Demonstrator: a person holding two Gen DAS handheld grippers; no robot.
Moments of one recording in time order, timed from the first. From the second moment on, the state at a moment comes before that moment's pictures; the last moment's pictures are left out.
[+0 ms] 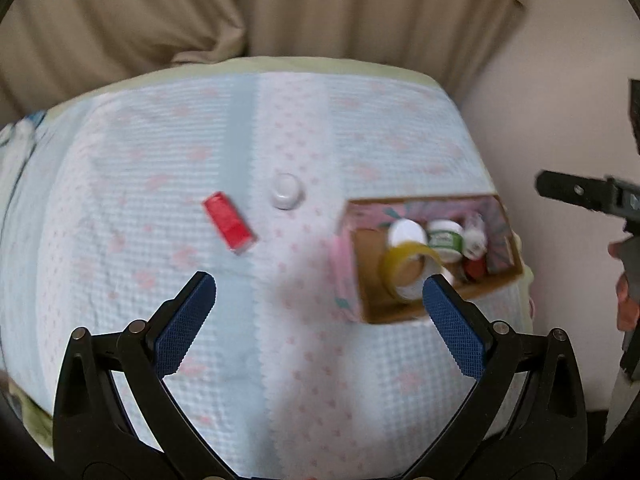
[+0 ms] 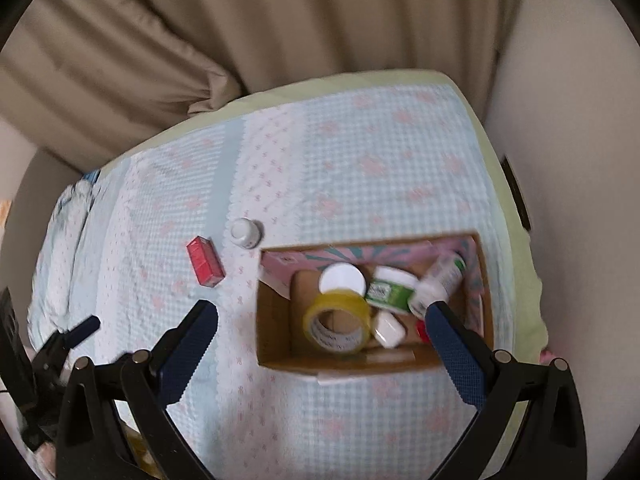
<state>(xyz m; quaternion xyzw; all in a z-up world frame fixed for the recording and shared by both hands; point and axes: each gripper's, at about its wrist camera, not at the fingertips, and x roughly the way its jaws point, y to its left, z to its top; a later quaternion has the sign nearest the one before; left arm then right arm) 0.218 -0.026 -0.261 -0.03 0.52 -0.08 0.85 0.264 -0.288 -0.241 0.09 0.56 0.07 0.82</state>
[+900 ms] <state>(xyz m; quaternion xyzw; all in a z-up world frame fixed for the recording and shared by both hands) 0.362 0.089 -0.461 -0.24 0.60 0.11 0.75 0.442 -0.099 -0.408 -0.04 0.66 0.16 0.73</state>
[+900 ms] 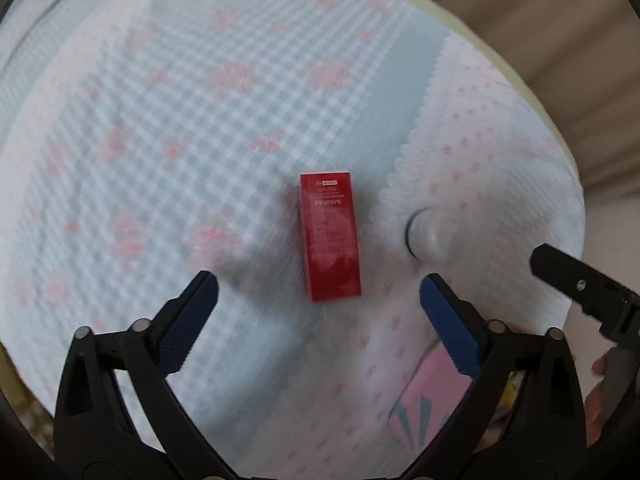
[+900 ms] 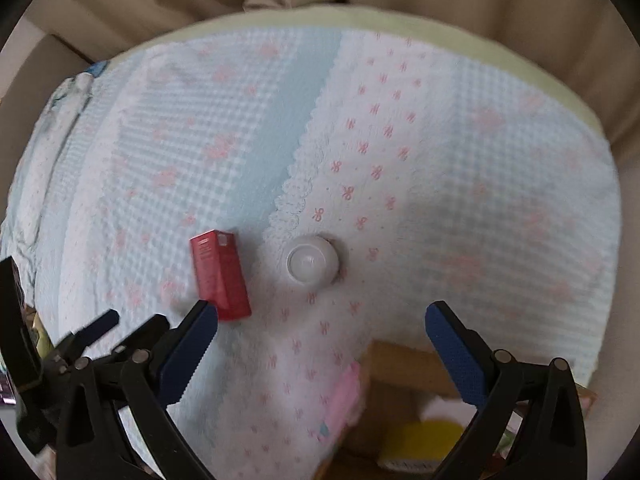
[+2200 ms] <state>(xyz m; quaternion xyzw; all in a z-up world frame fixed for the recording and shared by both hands) 0.385 0.095 -0.515 -0.24 0.60 0.14 0.75 0.461 -0.063 -0.528 -0.03 0.72 0.09 0.68</state>
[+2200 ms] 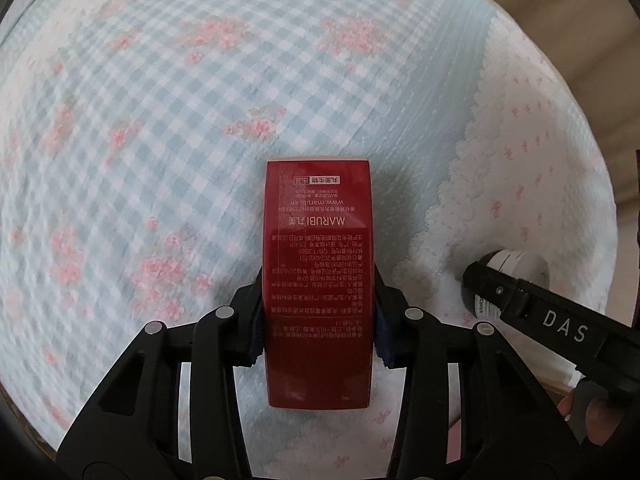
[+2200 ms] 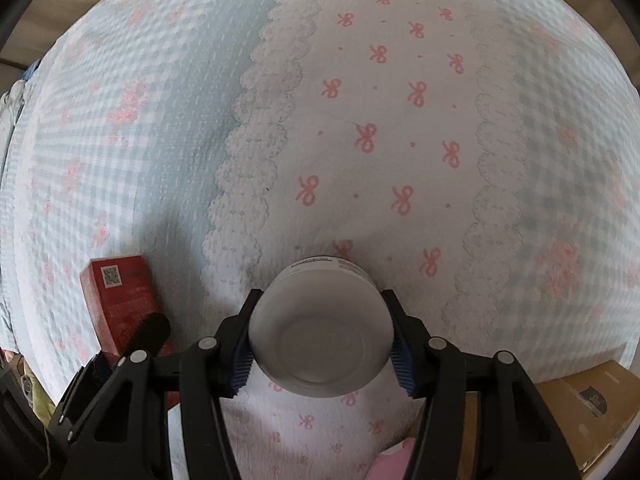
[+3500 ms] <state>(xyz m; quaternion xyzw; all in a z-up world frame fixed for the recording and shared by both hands) 0.326 0.116 -0.435 -0.16 0.60 0.08 0.78 0.431 -0.074 -0.445 -0.01 0.68 0.13 0.72</state>
